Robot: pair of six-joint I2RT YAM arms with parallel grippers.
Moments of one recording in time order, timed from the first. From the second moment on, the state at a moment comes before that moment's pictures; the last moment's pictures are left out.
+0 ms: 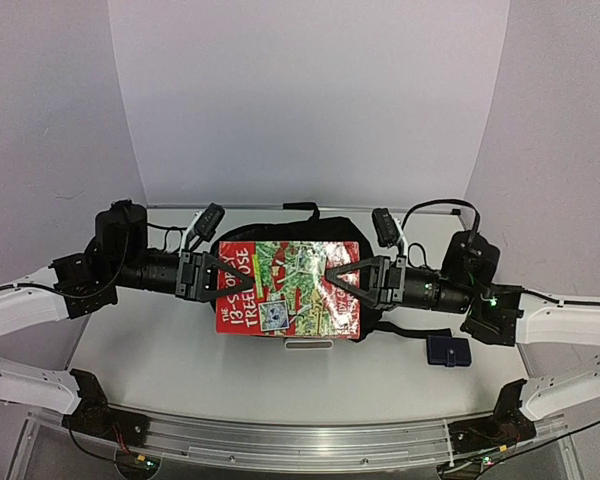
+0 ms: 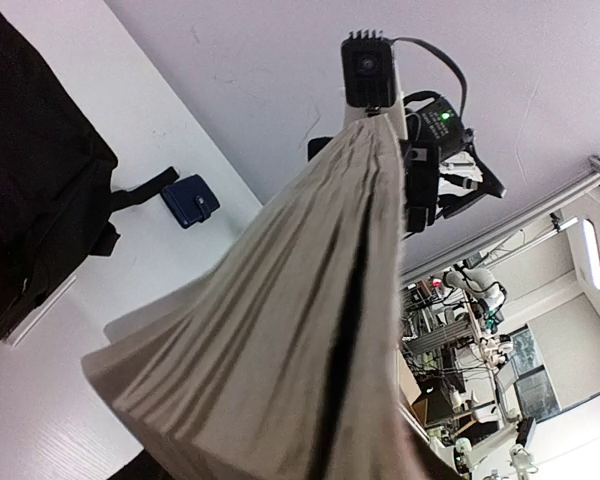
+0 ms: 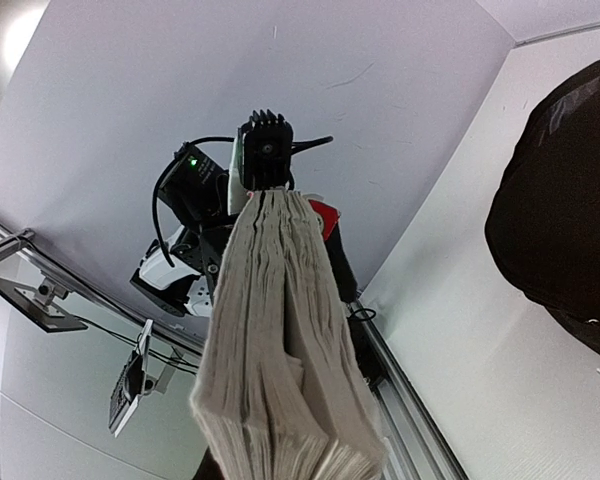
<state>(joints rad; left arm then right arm) -0.84 1.01 0.79 -0.01 0.70 -0.76 0.97 1.13 0.70 0.47 -0.42 0.99</state>
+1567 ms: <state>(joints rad) 0.05 0.95 0.92 -0.45 0.54 -0.43 1.12 2.19 1.89 -0.38 0.09 0.20</state>
